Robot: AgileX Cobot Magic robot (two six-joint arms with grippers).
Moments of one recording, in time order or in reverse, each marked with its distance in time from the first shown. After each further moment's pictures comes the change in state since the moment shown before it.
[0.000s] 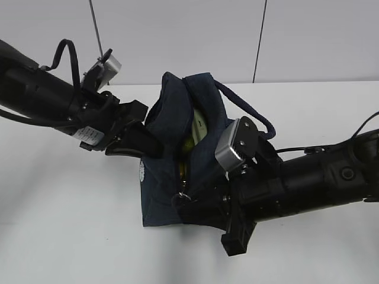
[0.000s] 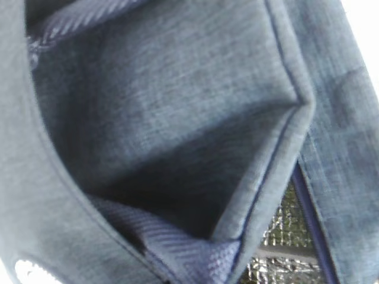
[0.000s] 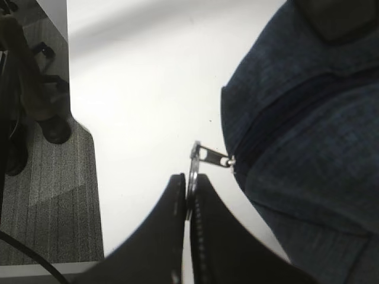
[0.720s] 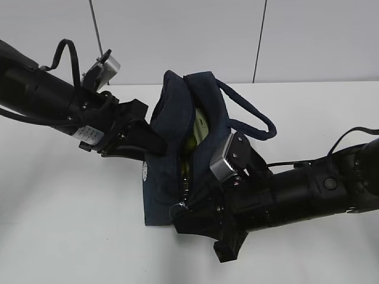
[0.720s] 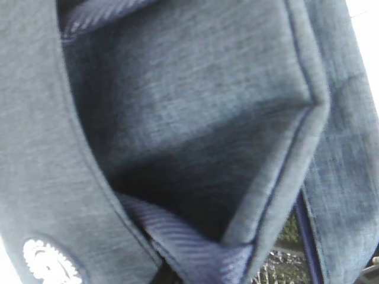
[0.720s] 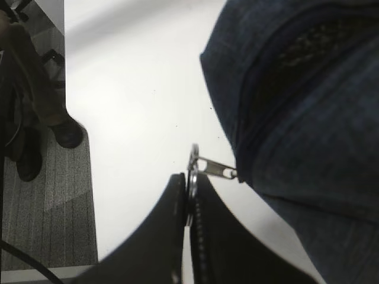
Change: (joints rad) left arm 0.000 0.001 0.000 0.001 -0.003 -0.019; right arm 0.000 0.118 -0.002 0.087 -0.049 -0.083
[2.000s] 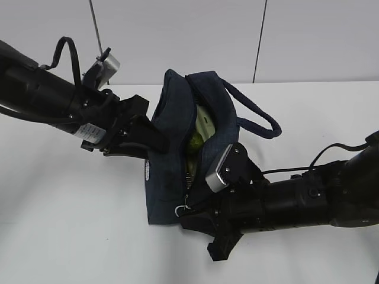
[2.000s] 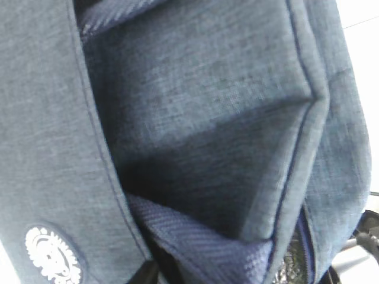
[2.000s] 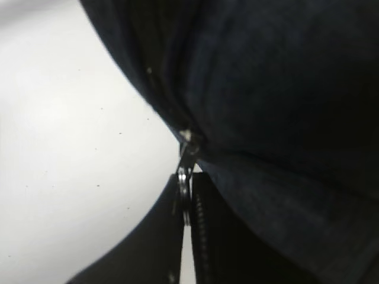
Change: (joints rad) left arm 0.000 0.000 0.000 -0.033 0.003 -0.004; right arm 0.000 0.121 0.002 0.238 0.057 -0.271
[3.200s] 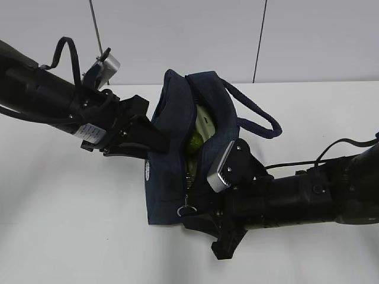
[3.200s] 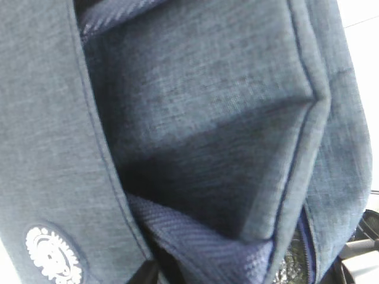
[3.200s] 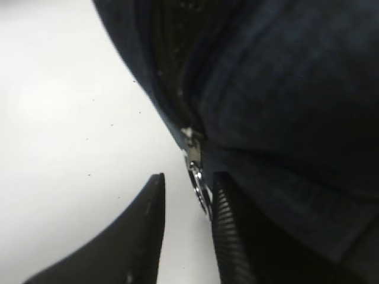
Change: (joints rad) left arm 0.000 0.000 0.000 0.002 0.001 -0.001; right arm 0.000 -0.046 0.012 0.004 0.052 -0.047
